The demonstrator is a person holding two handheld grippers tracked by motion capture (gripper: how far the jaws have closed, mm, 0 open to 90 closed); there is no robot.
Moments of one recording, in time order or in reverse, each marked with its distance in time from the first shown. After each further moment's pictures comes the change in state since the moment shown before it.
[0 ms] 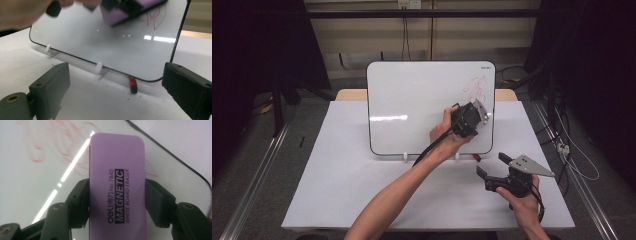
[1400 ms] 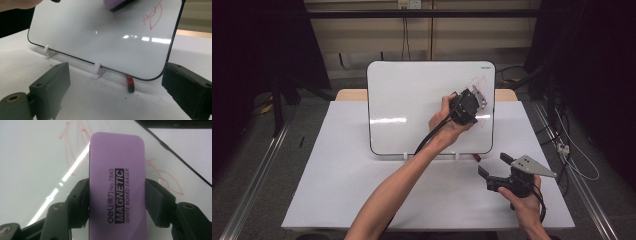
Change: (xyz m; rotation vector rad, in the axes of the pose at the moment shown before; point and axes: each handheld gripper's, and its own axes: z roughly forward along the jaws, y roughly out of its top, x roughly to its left) left arm 0.012 0.008 0.004 -0.007 -0.011 -0.004; right arm -0.003 -0.001 -0.002 -0.005 -0.007 0.011
